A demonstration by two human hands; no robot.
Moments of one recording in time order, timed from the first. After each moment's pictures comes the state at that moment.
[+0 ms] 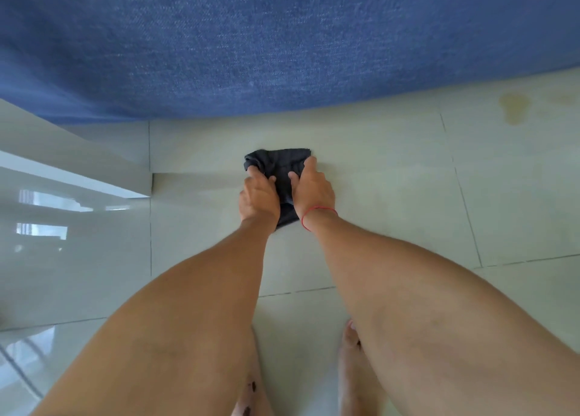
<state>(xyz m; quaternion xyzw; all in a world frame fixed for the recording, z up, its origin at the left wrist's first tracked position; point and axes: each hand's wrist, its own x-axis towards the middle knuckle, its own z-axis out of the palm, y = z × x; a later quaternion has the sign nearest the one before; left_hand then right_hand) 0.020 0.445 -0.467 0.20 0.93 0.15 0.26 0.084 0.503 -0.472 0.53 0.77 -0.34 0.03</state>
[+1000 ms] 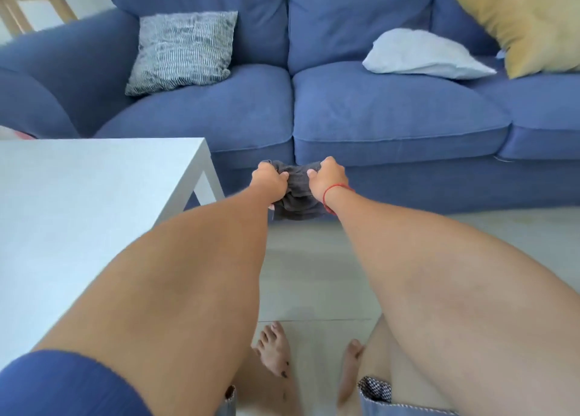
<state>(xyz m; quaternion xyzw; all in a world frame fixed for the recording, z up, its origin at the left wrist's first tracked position) 0.040 0.339 -0.085 0.23 0.90 0.32 0.20 0.128 0.415 -0.090 0.47 0.78 -0.39 -0.17</state>
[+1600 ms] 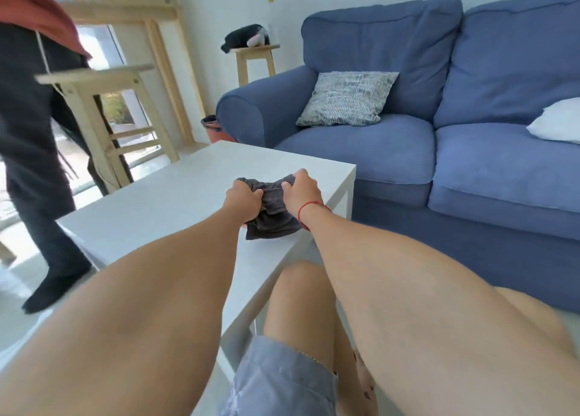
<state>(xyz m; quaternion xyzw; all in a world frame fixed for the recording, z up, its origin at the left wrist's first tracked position) -0.012 0.032 -0.015 0.01 0.95 0.31 0.01 0.029 0.143 -0.016 0.18 0.87 -0.43 -0.14</state>
